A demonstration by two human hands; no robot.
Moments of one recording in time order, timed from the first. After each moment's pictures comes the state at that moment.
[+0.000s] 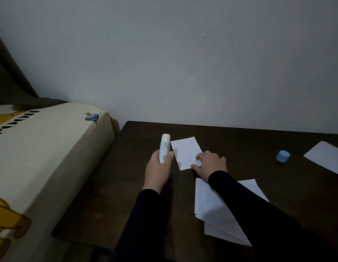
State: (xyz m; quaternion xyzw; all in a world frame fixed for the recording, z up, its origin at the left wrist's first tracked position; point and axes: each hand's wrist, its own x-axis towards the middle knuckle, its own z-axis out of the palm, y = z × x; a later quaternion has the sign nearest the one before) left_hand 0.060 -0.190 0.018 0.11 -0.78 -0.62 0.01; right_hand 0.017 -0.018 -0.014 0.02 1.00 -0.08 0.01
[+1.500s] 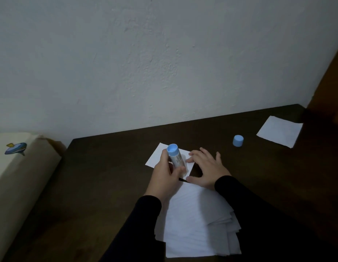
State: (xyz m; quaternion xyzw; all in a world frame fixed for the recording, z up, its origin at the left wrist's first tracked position) left_hand 0.038 -0.066 -0.002 -0.15 -0.84 -0.52 -0.08; right_hand 0.037 0.111 -0.043 -0.03 0.98 -0.20 0.03
